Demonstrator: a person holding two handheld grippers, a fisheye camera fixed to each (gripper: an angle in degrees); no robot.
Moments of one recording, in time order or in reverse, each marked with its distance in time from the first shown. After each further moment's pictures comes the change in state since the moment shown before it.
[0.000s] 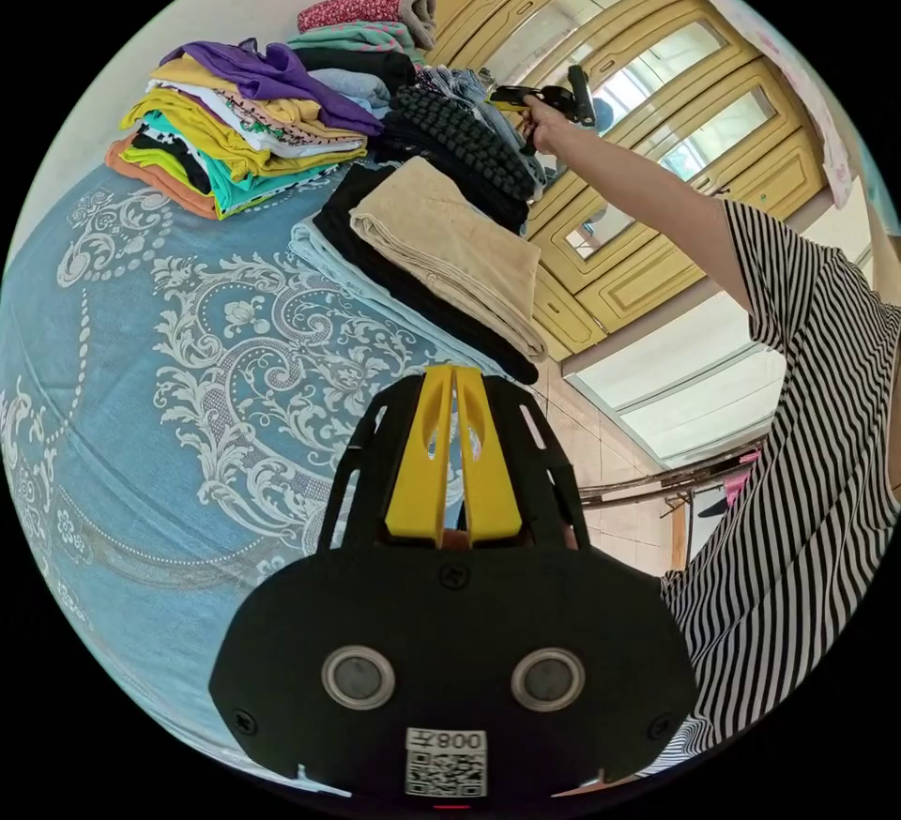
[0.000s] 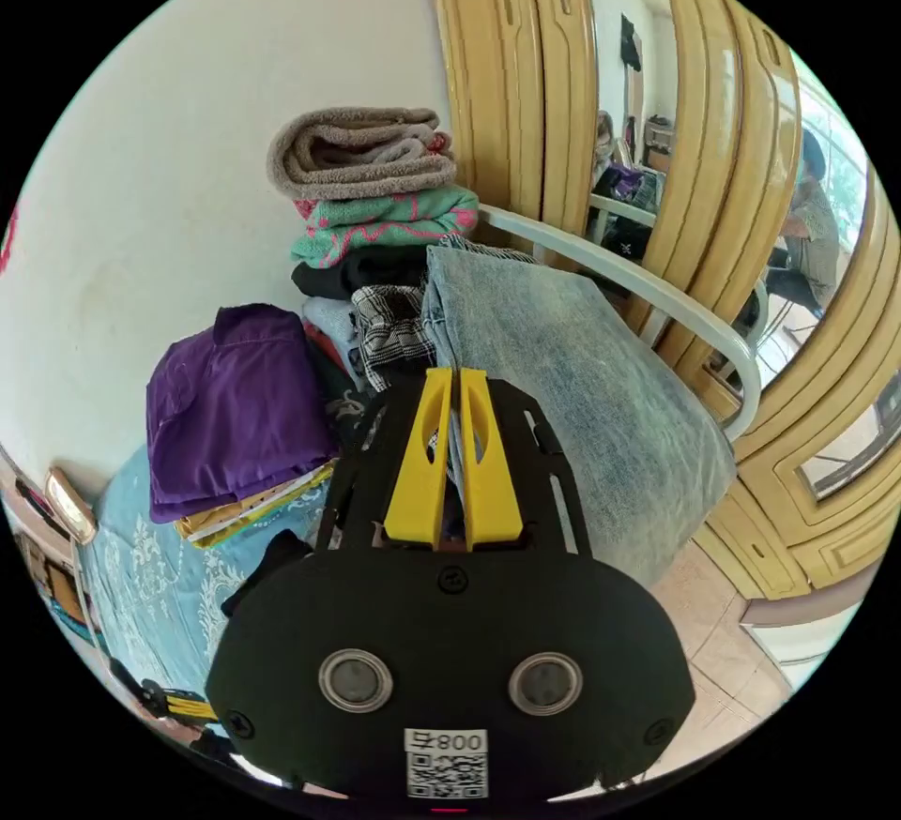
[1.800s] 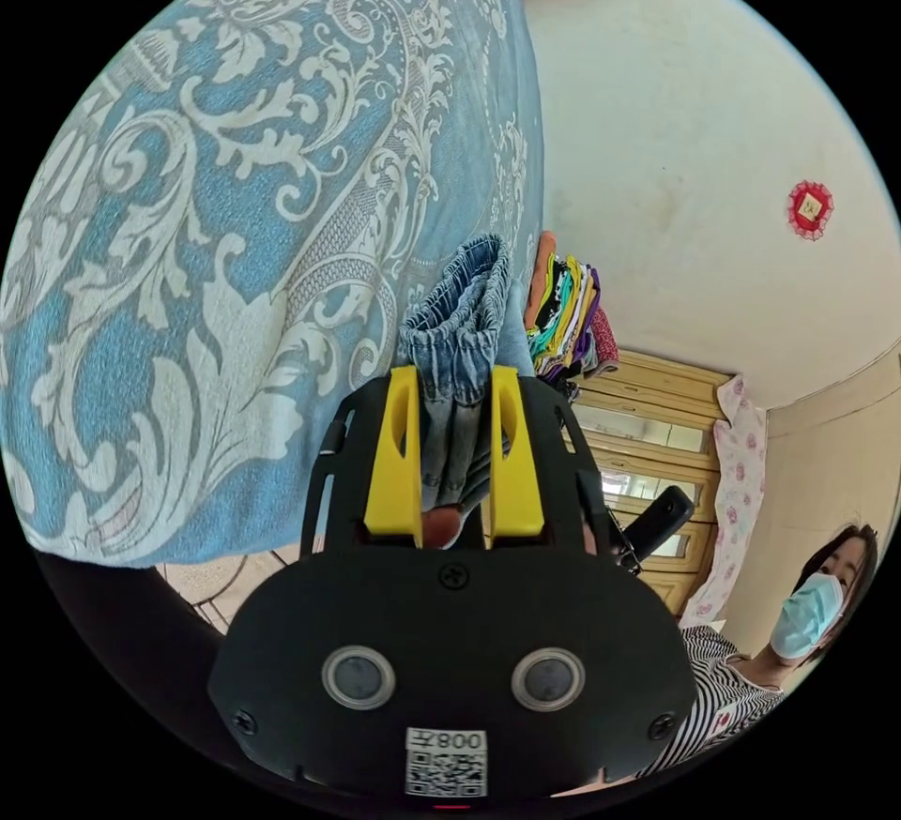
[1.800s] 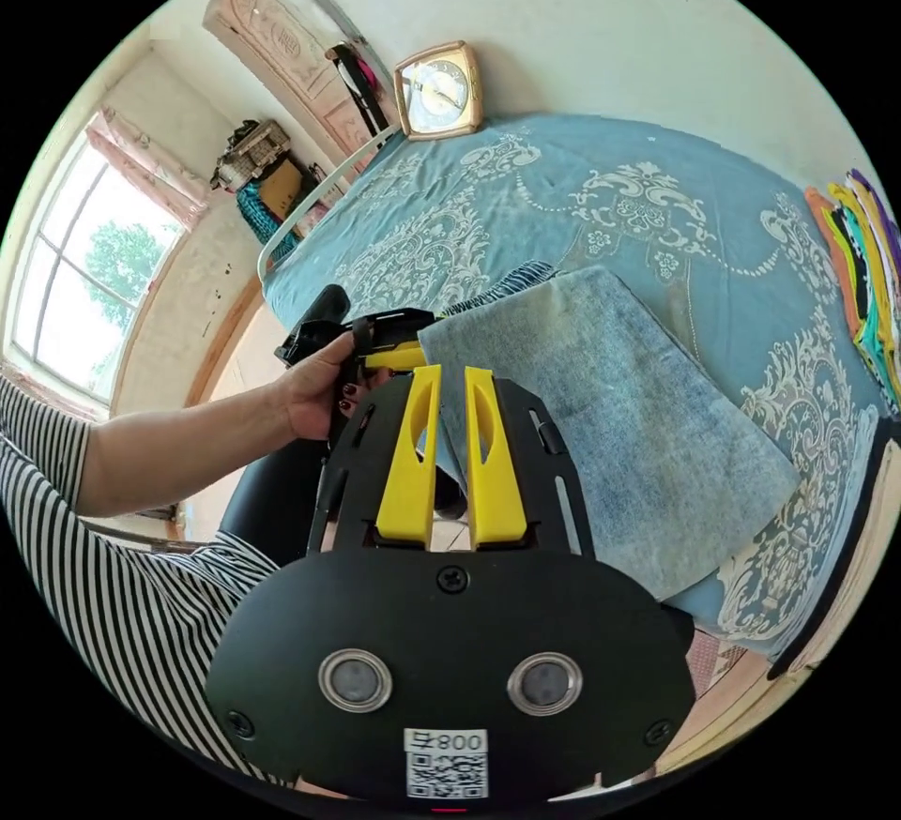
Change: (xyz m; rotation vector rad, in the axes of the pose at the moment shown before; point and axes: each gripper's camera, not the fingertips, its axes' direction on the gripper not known) left arm -0.082 0.596 -0.555 0.670 0.300 -1.185; right arm -0.710 0.566 -0.163 -0.586 -0.732 -0.930
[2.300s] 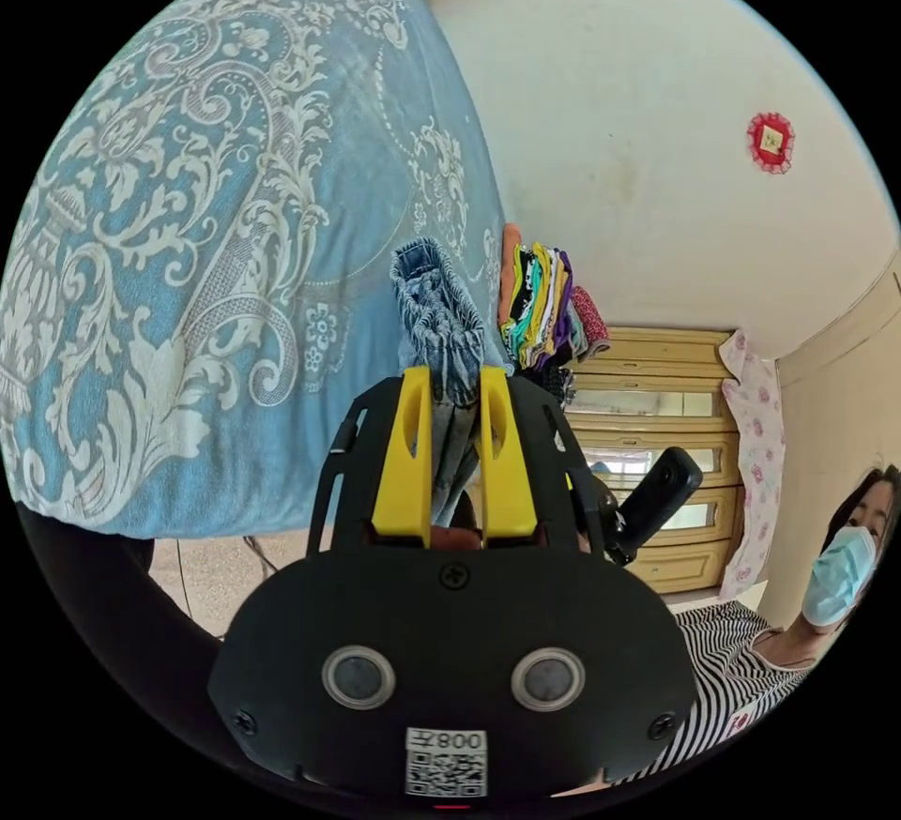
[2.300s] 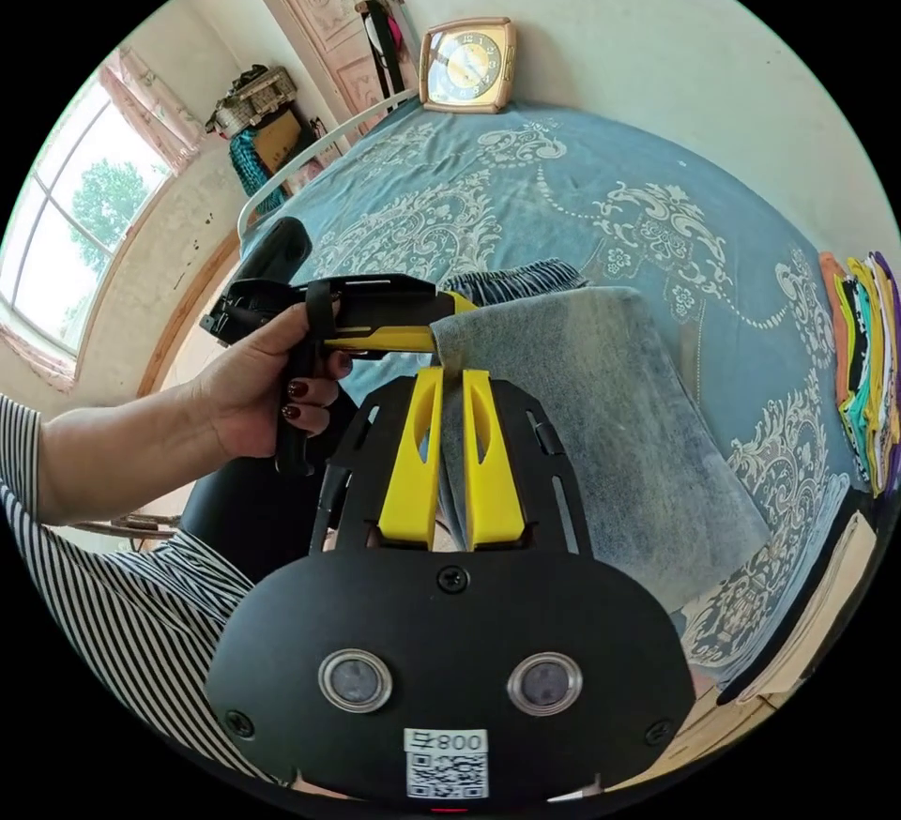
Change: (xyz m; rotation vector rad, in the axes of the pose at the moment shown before) left arm 0.082 0.052 -0.090 0.026 0.011 0.207; right arm -0.066 -0.041 0.029 -0.031 0.083 -0.088
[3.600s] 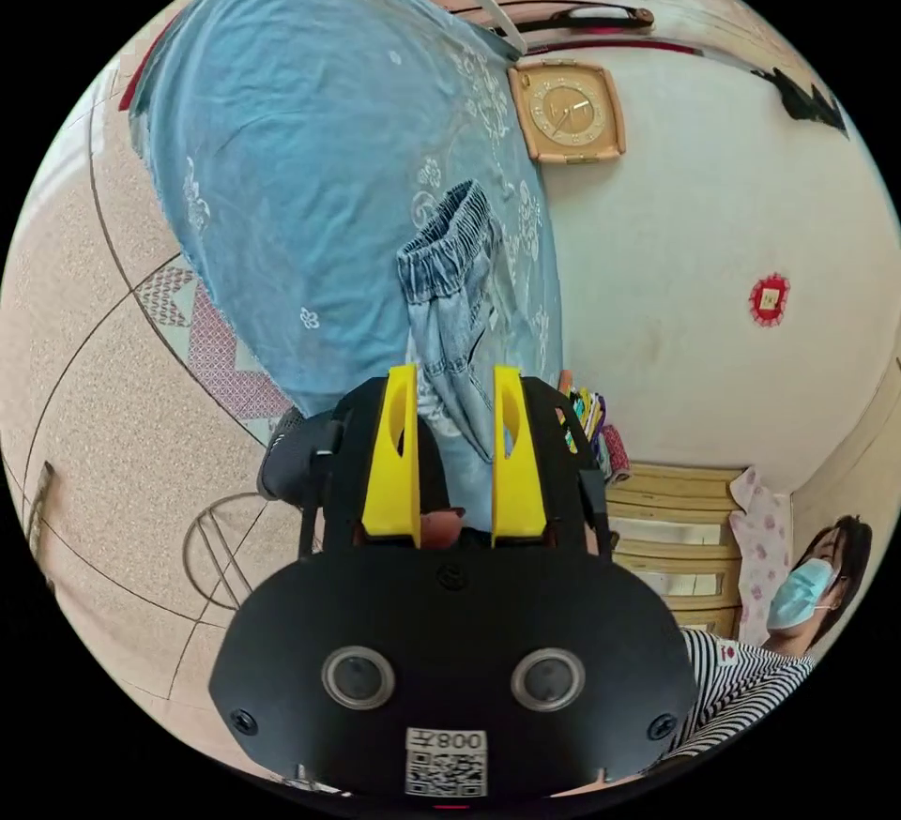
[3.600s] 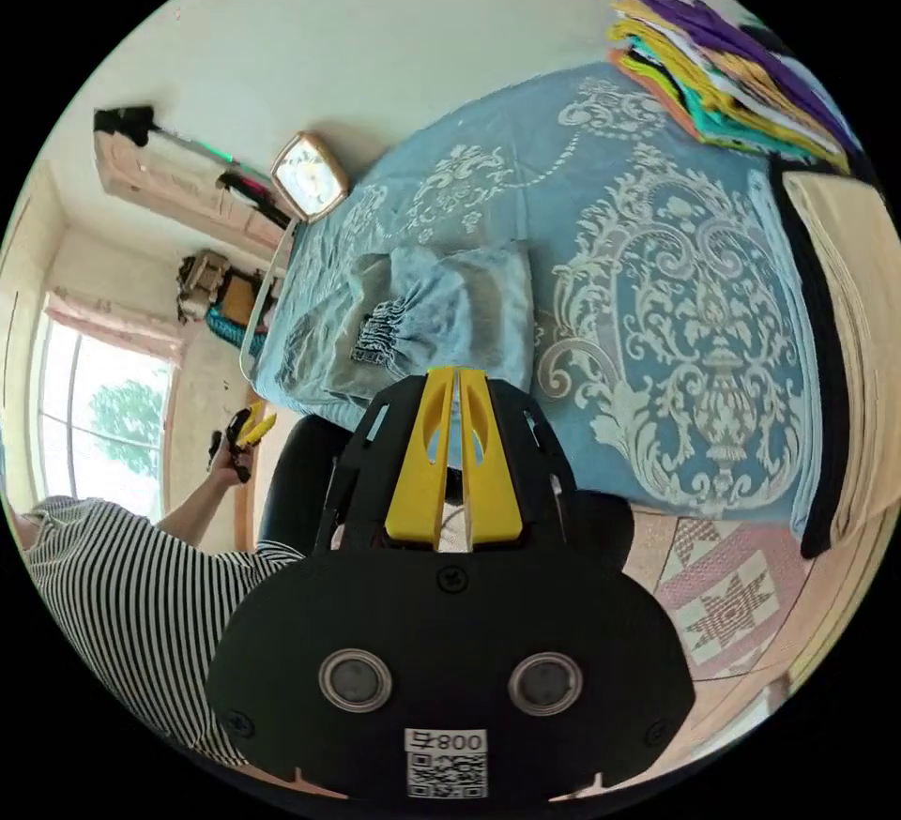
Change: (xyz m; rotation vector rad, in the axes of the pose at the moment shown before) left arm -0.027 0.159 -0.327 0.357 -0.219 -0.233; right arm 0.133 0.060 -0.041 0.068 -0.124 0.454
